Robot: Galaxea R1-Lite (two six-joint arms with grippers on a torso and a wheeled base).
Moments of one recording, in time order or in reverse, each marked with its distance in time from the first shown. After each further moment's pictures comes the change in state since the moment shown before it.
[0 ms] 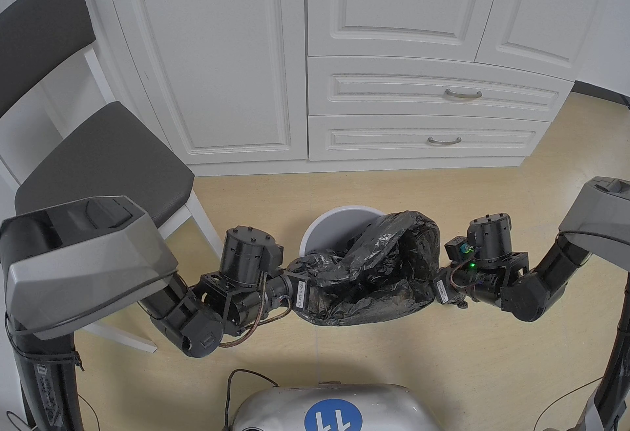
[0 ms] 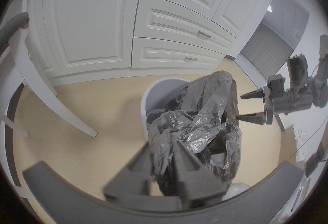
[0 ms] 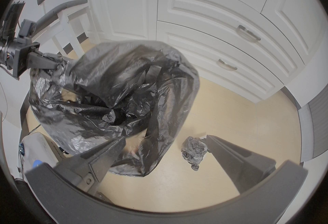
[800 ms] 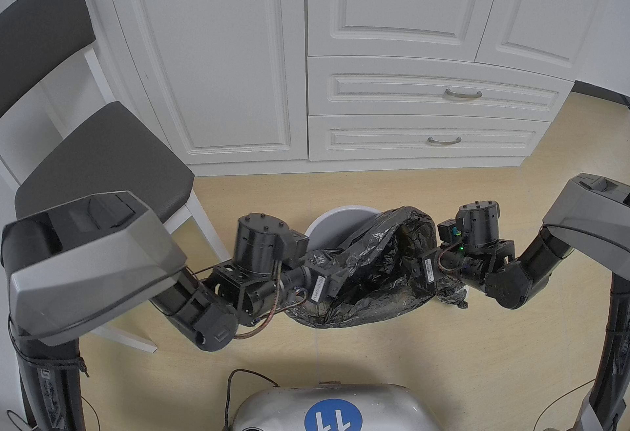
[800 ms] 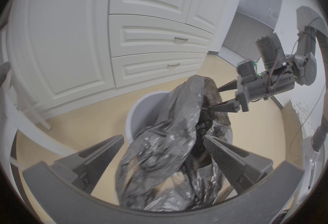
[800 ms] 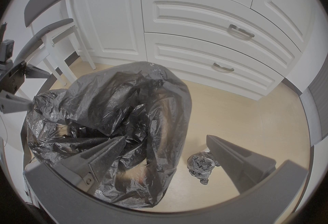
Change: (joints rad) left arm -0.033 0.008 -0.090 -0.002 -0.044 0.214; right arm -0.006 0.082 -0.152 -0.018 0.010 0.117
